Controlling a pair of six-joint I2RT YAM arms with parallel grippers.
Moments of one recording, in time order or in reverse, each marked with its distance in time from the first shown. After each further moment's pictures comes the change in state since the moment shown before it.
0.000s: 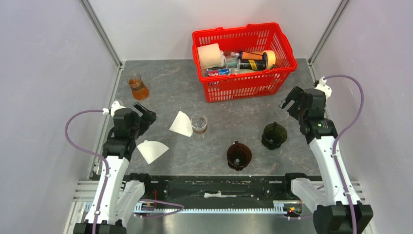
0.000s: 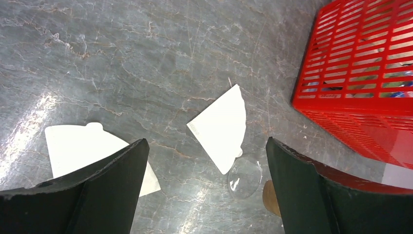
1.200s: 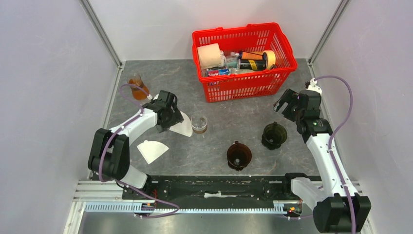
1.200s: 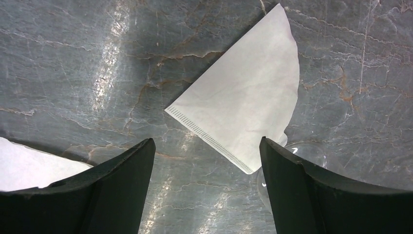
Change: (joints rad) left arm -0.301 0.801 0.222 0.030 -0.045 0.007; right arm 0.000 0.021 -0.084 0.102 -0.154 -0.042
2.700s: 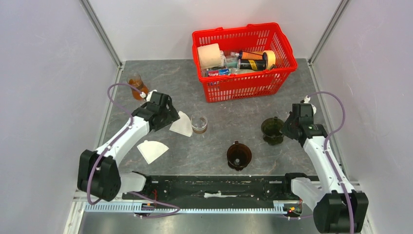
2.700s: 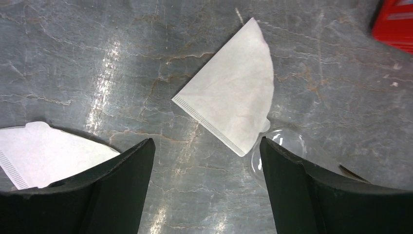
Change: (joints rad) left arm -0.012 -0.192 -0.031 -0.040 -0.055 0.019; right arm 0.003 0.011 -0.147 -0.187 0.058 0.061
